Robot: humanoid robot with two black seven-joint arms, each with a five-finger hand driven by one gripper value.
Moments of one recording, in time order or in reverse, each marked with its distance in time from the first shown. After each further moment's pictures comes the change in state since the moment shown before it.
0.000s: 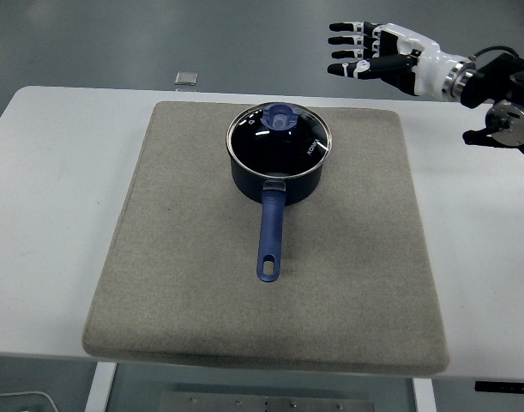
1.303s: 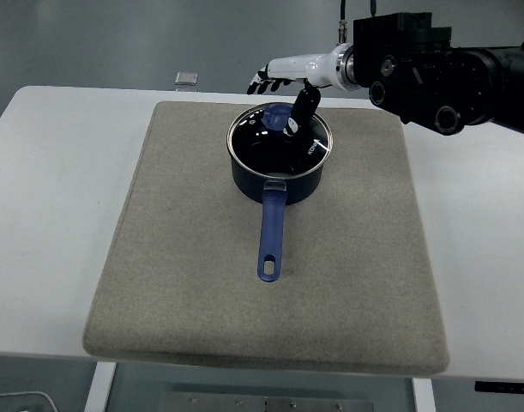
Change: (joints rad) left arm 0.000 0.000 0.000 0.000 0.000 0.000 0.000; right arm 0.395 0.330 -0.685 -0.049 -0.425 -0.099 0.032
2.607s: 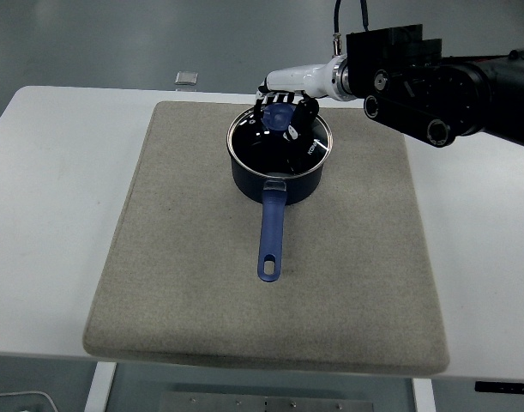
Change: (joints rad) left arm 0.000 0.000 0.000 0.000 0.000 -0.001 0.000; right arm -0.014 0.021 -0.010 0.001 -0.039 -0.007 0.000
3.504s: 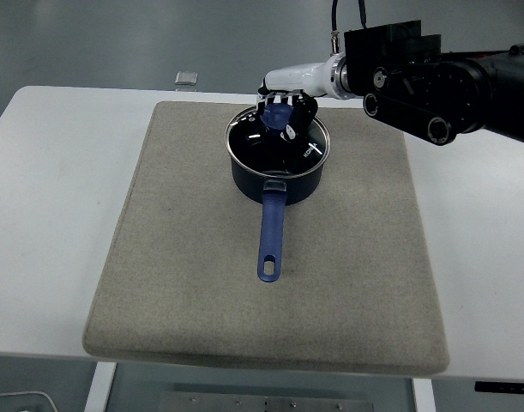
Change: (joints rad) left arm 0.000 0.000 0.000 0.000 0.000 0.000 0.000; right arm 0.016 0.000 -0.004 0.010 -0.011 0.009 0.000
